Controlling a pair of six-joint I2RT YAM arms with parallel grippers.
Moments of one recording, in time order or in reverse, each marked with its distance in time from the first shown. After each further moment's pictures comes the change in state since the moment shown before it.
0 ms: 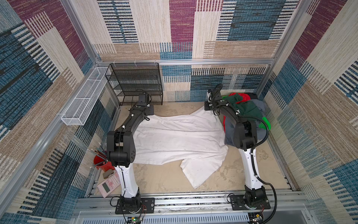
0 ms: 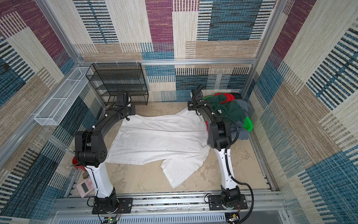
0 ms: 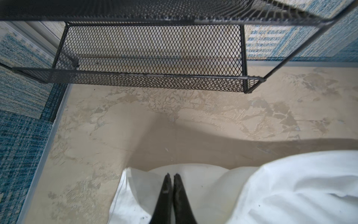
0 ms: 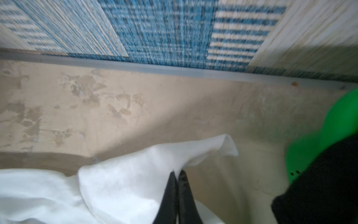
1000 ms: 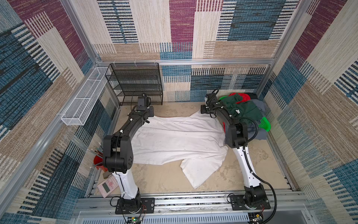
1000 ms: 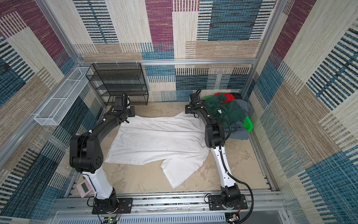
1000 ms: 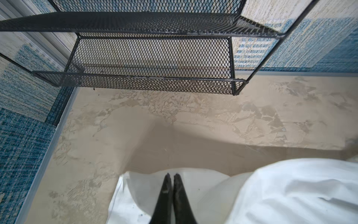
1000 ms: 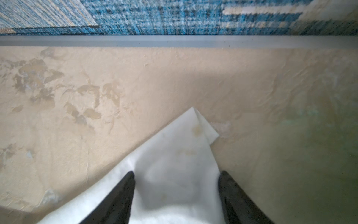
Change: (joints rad) left arm -0.013 -0.111 -0.170 0.155 0.025 -0.001; right arm 0.000 0.306 0.328 -0.143 -0.049 0.063
